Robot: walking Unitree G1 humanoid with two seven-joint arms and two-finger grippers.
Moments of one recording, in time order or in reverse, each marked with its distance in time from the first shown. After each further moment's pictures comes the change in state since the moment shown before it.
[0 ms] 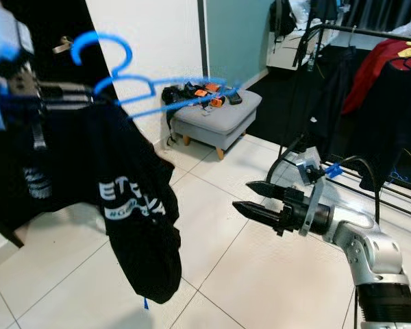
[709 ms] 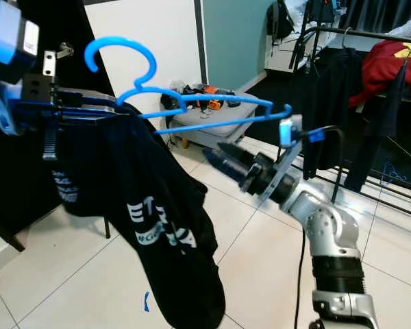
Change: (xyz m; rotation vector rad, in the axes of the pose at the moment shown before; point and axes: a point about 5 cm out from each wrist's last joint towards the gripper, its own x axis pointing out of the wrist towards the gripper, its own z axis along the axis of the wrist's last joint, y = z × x) left arm 0.019 -0.020 0.017 0.019 -0.107 -0.195; right arm 0.068 0.015 0.023 0.142 -0.216 0.074
